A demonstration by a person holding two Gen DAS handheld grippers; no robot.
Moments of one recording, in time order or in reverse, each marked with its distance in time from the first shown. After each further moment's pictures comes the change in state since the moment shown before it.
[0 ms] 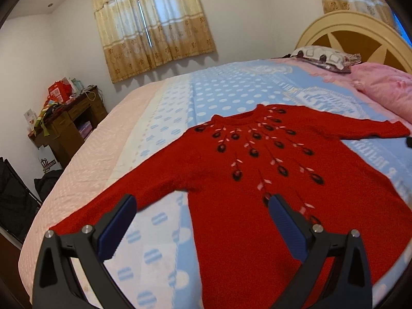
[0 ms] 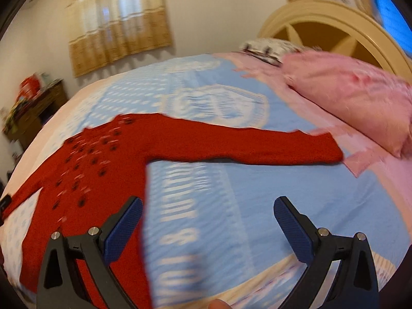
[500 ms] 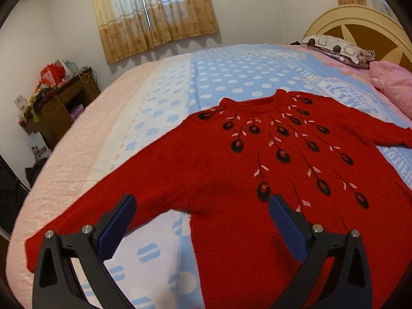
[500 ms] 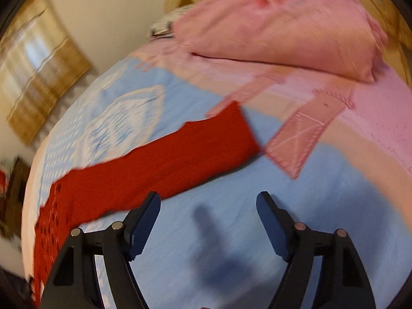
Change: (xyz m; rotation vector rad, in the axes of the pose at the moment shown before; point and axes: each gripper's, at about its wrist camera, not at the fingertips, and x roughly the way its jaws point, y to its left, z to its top) left arm 0.086 0.017 0.020 -0.044 0.111 -0.031; right arm 0.061 -0.169 0.031 0.480 0.123 -0.108
